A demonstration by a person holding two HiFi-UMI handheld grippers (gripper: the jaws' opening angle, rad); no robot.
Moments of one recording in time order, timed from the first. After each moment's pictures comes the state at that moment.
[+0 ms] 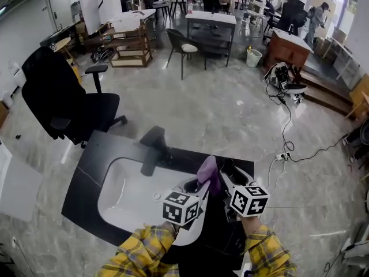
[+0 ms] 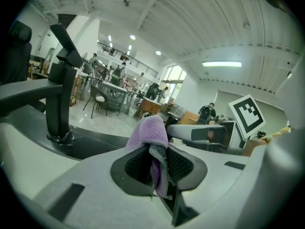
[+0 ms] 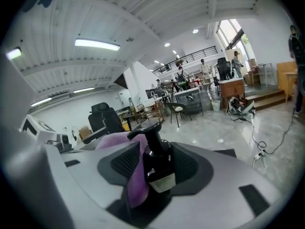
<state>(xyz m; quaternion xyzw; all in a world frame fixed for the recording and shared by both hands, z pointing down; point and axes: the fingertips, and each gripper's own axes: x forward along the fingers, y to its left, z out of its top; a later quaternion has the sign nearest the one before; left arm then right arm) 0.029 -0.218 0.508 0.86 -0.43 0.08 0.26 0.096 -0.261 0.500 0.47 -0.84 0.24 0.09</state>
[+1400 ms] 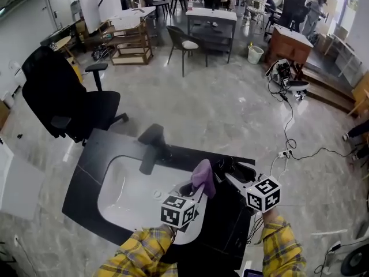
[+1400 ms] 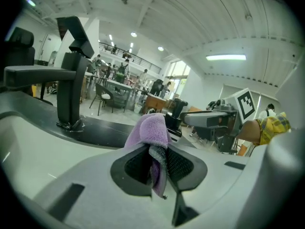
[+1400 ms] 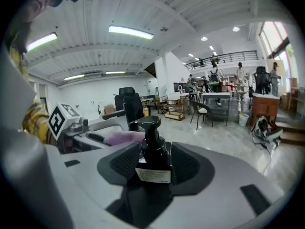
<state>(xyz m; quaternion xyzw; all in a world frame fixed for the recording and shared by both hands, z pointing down) 0.015 -0.207 0.545 0.84 -0.45 0.11 0.26 0.105 -0.257 0.503 0.32 -0.92 0.13 0.18</state>
